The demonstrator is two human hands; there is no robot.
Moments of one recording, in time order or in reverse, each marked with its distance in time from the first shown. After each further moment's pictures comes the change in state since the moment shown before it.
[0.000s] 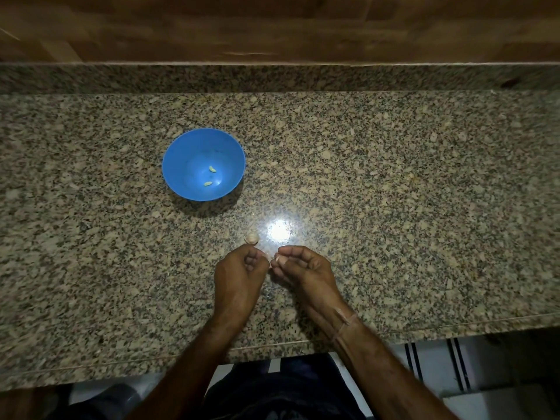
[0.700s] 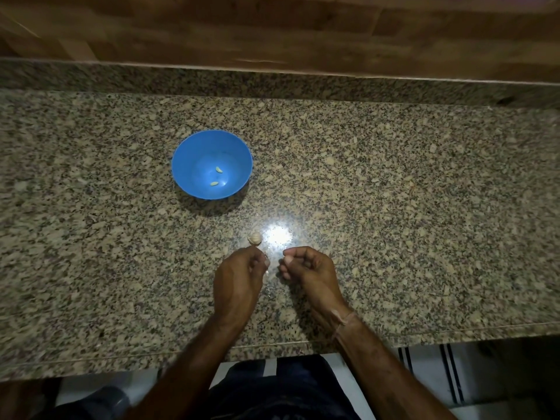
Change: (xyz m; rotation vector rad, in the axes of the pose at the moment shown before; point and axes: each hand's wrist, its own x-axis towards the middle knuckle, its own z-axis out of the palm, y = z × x) left_hand -0.001 -0.023 0.004 0.113 0.064 0.202; right_hand 0.005 0.001 -0.005 -0.232 0.039 -0.137
